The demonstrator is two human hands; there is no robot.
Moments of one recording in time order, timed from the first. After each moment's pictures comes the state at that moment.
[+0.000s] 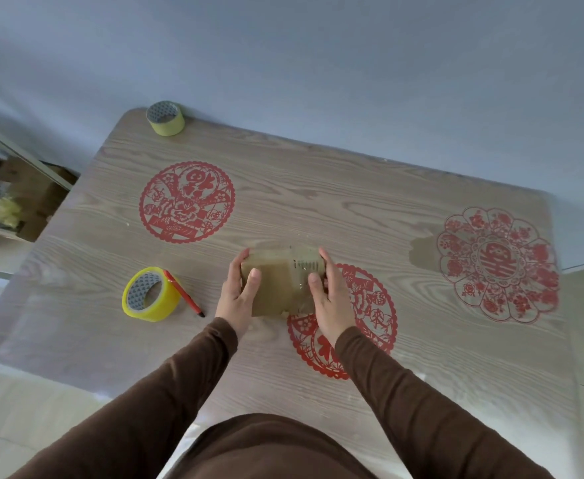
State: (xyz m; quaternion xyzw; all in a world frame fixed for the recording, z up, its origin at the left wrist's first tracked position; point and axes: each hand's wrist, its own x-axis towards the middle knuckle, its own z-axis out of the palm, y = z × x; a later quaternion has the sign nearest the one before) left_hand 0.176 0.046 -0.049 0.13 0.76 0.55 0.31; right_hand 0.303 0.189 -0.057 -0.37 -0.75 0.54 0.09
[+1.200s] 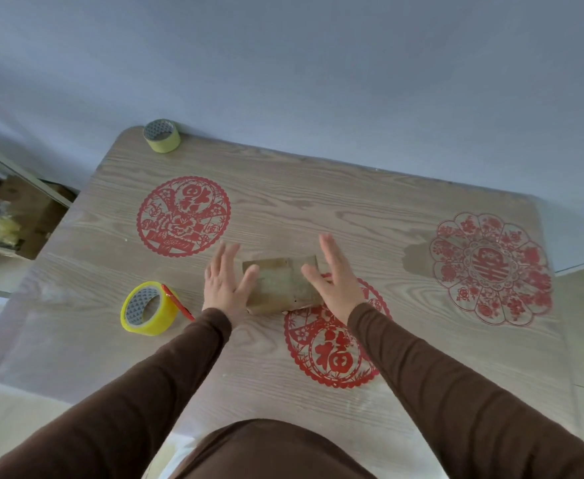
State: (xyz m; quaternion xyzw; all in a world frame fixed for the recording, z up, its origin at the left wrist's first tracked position) left_hand 0.136 0.061 -0.055 0.24 0.89 0.34 0.20; right_hand 0.288 0.242 -0.039 -0.29 -0.84 0.46 0.02
